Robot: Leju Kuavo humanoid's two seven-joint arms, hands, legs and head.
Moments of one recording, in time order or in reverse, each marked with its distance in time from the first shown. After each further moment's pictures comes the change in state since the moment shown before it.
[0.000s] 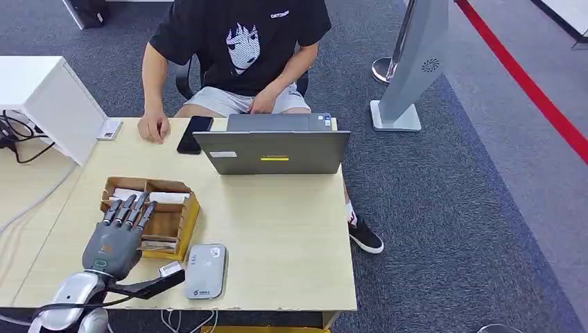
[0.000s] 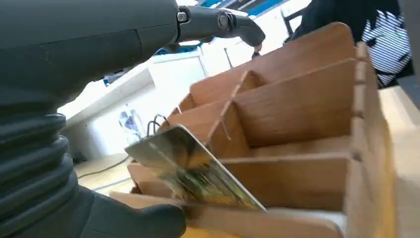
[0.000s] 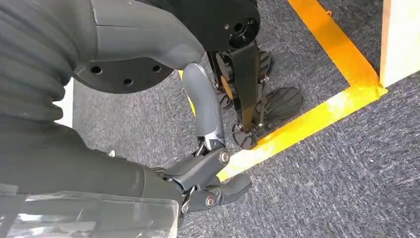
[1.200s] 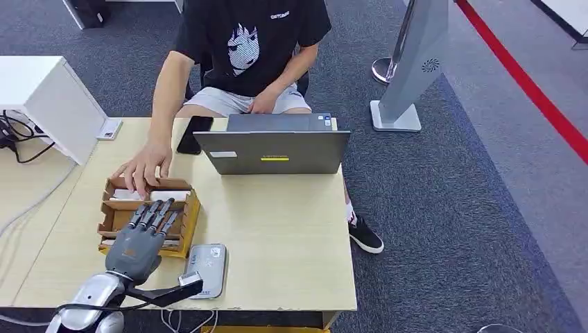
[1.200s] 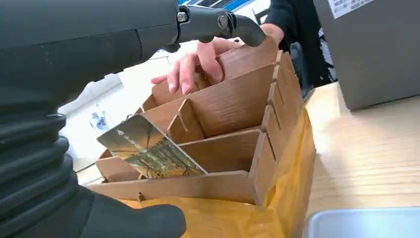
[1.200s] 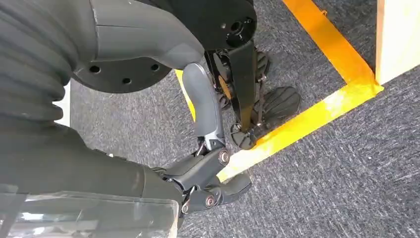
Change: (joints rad) left arm 0.005 0.002 -0.116 -0.040 0.002 -0.055 0.035; right arm 0.000 0.000 -0.040 0.000 0.012 0.000 -0.009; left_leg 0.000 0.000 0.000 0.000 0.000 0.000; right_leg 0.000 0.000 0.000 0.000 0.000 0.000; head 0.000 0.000
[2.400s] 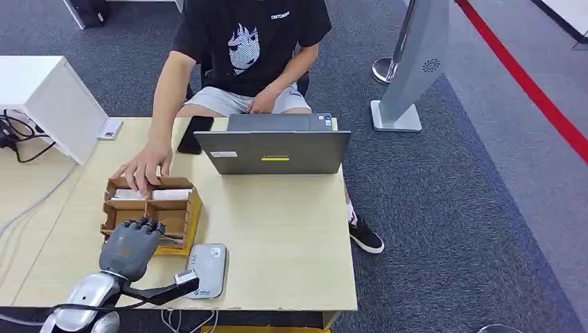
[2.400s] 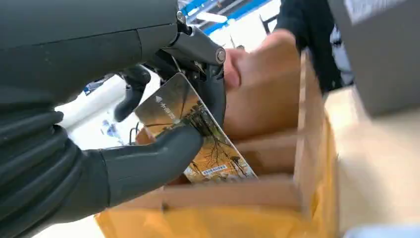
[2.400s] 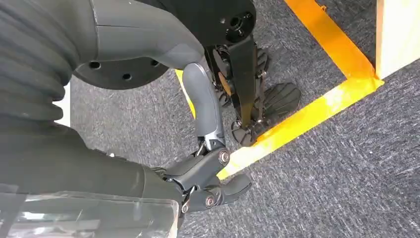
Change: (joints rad) left arm 0.002 0.011 -0.004 -0.036 0.003 0.040 0.016; right arm -0.002 0.000 -0.034 0.000 0.029 -0.007 0.000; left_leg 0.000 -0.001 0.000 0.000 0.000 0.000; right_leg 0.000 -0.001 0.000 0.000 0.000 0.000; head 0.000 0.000
